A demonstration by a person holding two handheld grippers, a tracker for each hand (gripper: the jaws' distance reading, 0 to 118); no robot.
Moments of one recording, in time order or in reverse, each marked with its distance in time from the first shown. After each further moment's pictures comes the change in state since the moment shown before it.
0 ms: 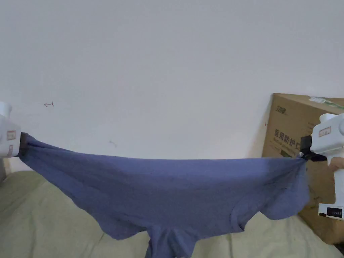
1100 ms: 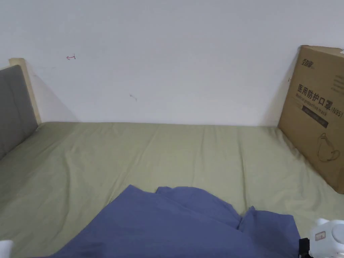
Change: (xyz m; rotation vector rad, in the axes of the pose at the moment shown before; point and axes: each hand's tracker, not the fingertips) left arm -0.051 -0.366 0.065 -0.552 0.037 -0.036; right arm 0.075 -0.349 -0.073 -0.573 -0.059 -0.060
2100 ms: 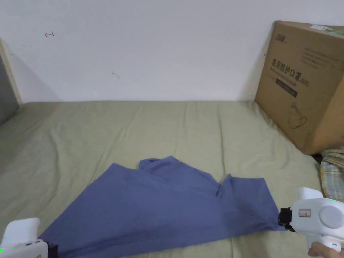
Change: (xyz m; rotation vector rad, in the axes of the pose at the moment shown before) left arm 0.061 -0.047 0.072 0.070 -0.239 0.018; right arm 0.004 -0.102 0.077 0.201 0.087 0.050
